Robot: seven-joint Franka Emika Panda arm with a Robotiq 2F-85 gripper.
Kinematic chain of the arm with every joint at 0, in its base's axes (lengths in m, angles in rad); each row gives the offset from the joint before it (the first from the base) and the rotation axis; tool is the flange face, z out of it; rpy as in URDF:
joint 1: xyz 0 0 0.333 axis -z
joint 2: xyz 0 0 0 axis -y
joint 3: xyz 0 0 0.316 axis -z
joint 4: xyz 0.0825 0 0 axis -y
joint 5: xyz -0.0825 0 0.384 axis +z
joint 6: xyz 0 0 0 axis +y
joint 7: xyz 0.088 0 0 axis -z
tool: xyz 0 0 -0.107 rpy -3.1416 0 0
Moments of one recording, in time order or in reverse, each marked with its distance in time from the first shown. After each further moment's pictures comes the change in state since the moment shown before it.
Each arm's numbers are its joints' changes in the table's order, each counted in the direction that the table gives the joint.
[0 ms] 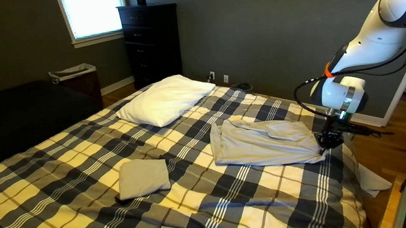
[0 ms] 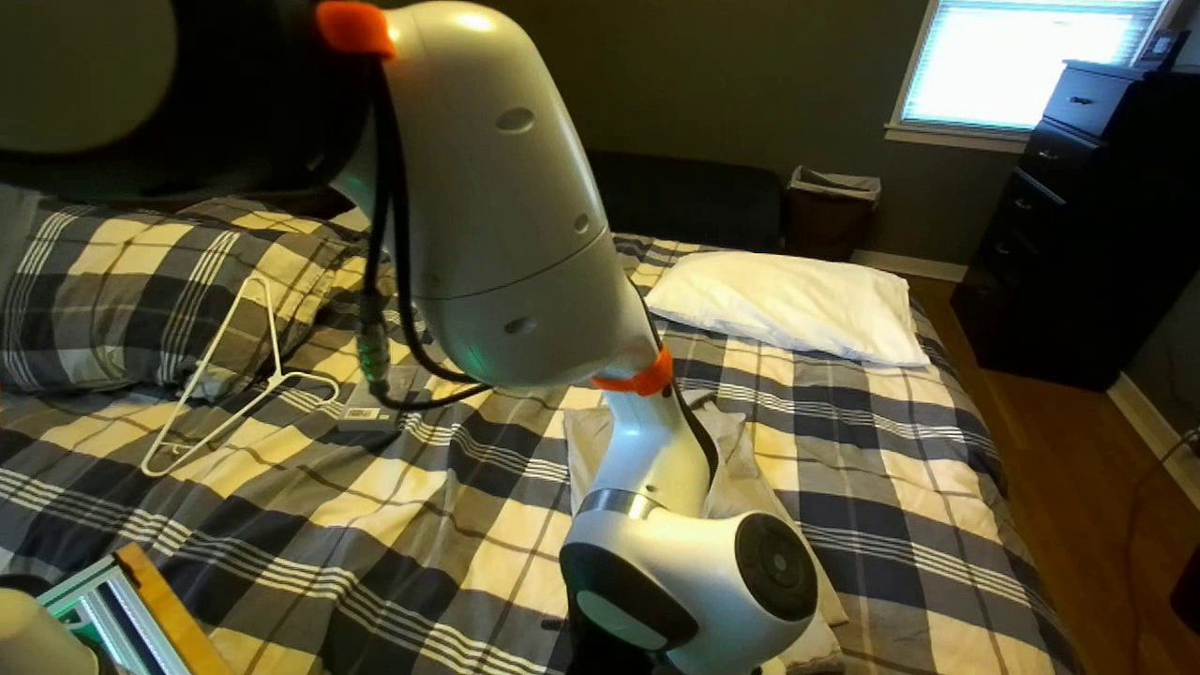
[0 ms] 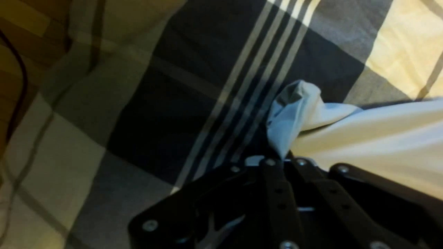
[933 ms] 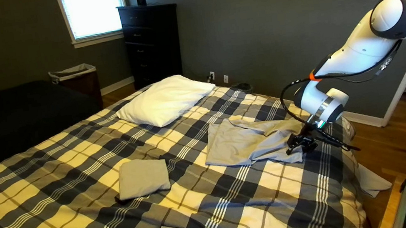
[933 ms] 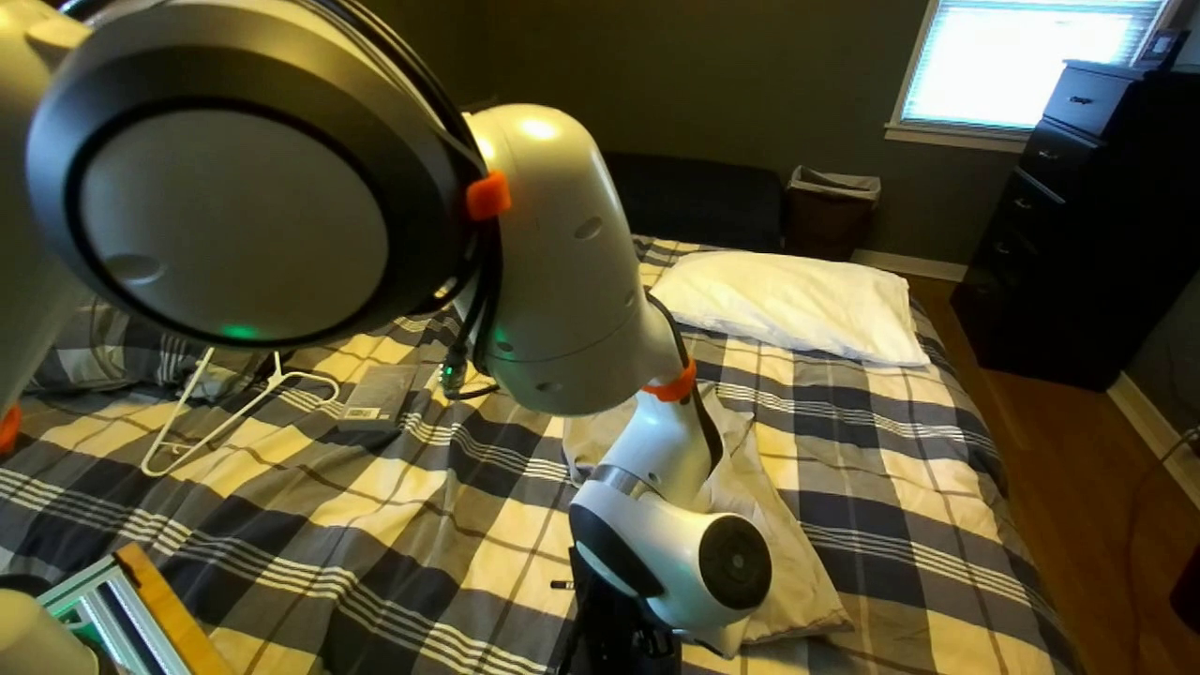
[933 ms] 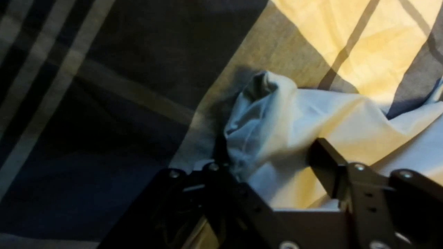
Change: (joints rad) arm 0.142 -0.151 -0.285 0.138 0.306 -0.084 -0.298
